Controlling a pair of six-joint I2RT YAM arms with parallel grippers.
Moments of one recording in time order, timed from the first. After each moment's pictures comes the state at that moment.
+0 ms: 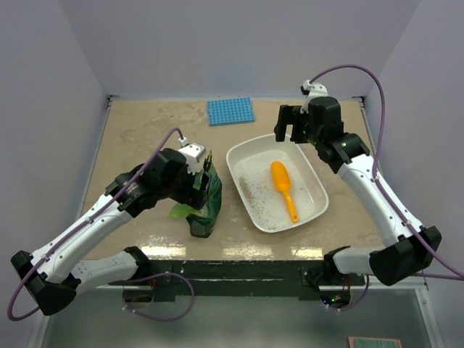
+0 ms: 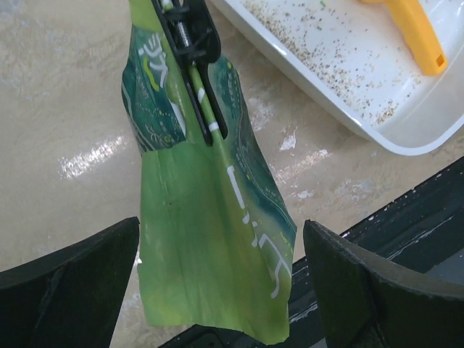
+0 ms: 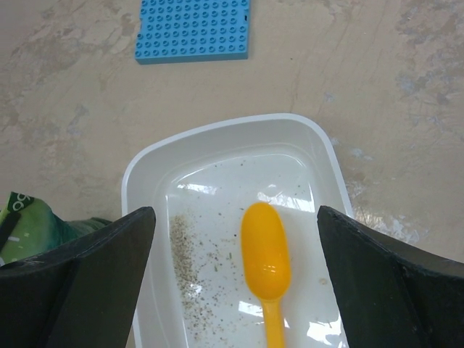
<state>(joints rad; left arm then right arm) -0.72 1.02 1.11 -0.86 -0.04 -0.25 0.39 1.31 1.37 -0.54 0.11 0.26</state>
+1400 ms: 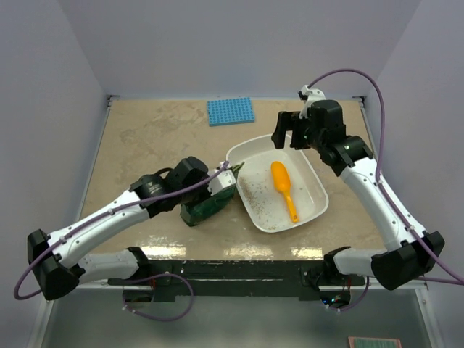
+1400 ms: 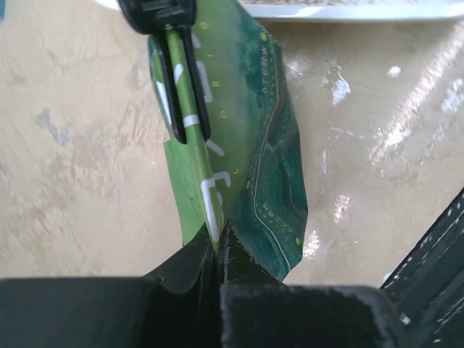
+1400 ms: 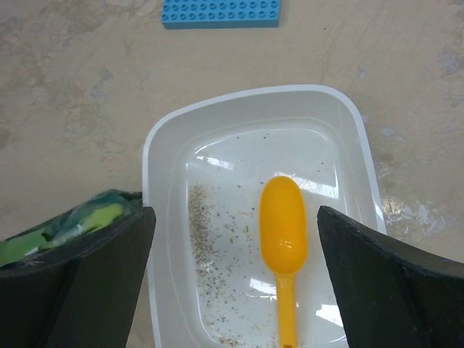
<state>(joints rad) -0.87 1.17 1.09 -0.81 -0.14 0.26 0.39 1.29 1.35 -0.60 0.03 0.26</state>
